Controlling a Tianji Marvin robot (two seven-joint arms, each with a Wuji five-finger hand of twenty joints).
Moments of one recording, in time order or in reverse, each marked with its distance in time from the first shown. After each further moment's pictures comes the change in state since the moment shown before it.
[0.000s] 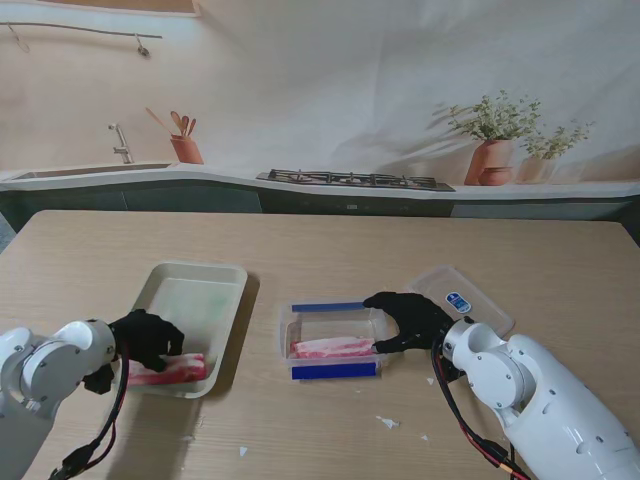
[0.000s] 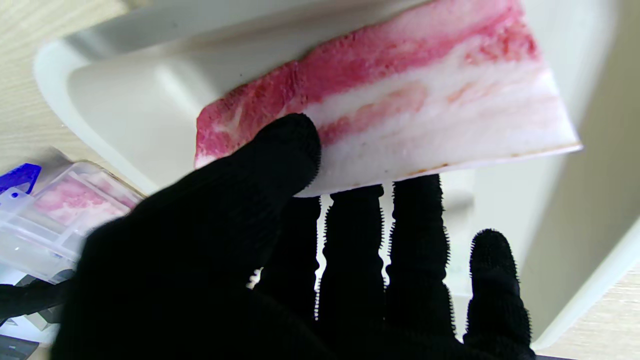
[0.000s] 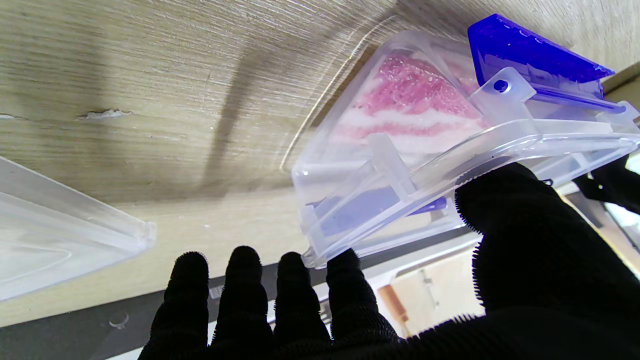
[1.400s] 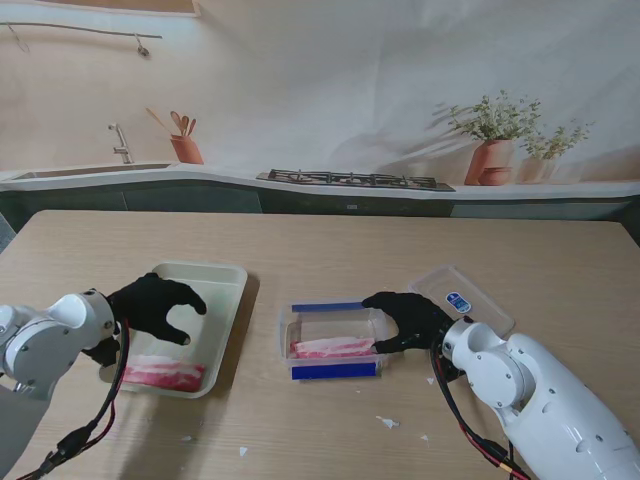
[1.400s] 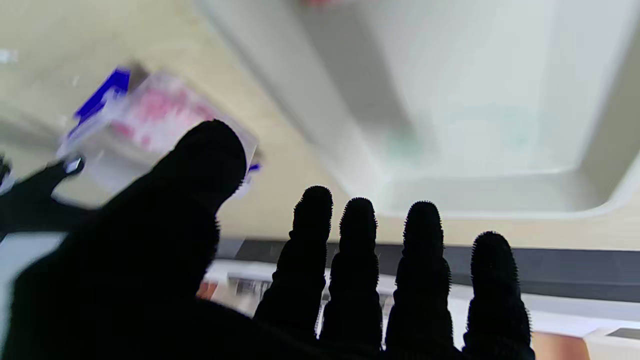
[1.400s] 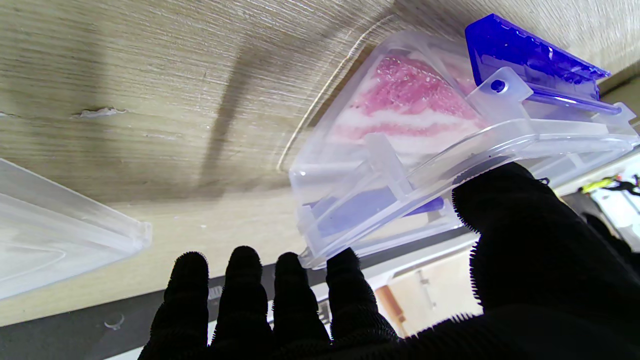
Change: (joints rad) left arm -0.020 0.014 -0.026 -0.129 -0.079 -0.061 0.027; right arm 0.005 0.001 -0.004 0.004 0.002 -0.010 0.001; left_hand -0.230 0.123 -0.159 0.023 -0.232 0.115 -0.497 -0.197 -0.648 0.001 0.013 -0.539 -0.369 0.036 -0.328 -0.239 0.015 0.000 -0.107 0.134; right_hand 0.010 0.000 0.000 0.000 0.000 0.000 -0.006 0.000 -0.001 0.020 0.000 0.000 0.000 0.000 0.000 0.000 0.000 0.000 0.000 0.000
